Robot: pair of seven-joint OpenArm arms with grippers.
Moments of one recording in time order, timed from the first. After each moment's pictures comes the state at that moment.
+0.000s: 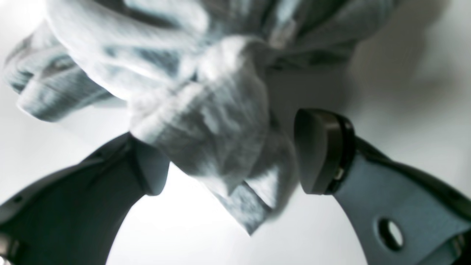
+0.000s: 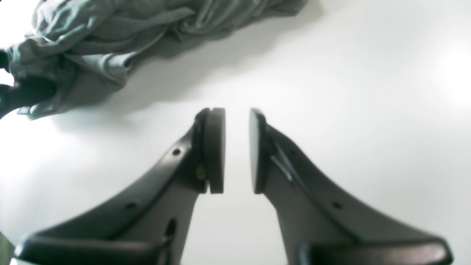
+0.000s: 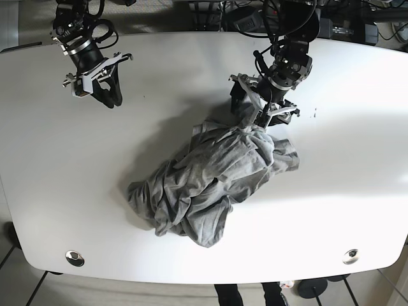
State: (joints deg) left arm 14.3 -4.8 5.0 97.5 2.5 -17.3 27.6; right arm -30.5 9.2 19.8 105.3 17.0 34.1 -9.7
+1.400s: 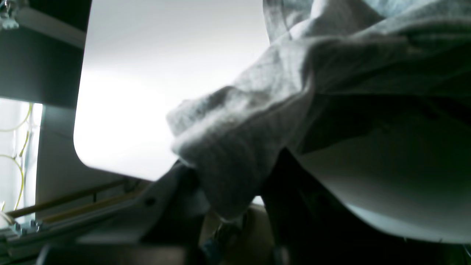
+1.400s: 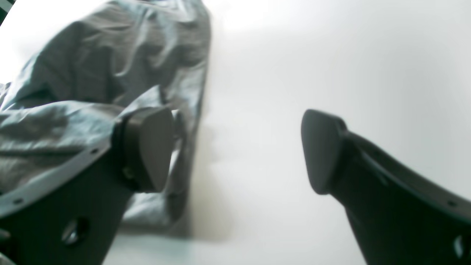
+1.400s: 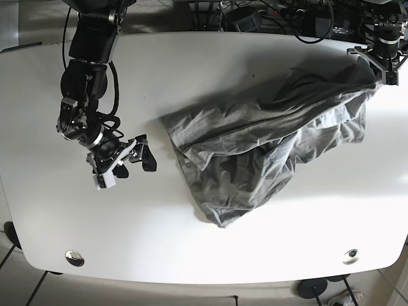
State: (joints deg) left arm 23.7 -2.0 -57.0 110.5 2.5 -40.4 33.7; right arm 11.9 6.2 15.9 78.3 24.9 34.5 -44.2
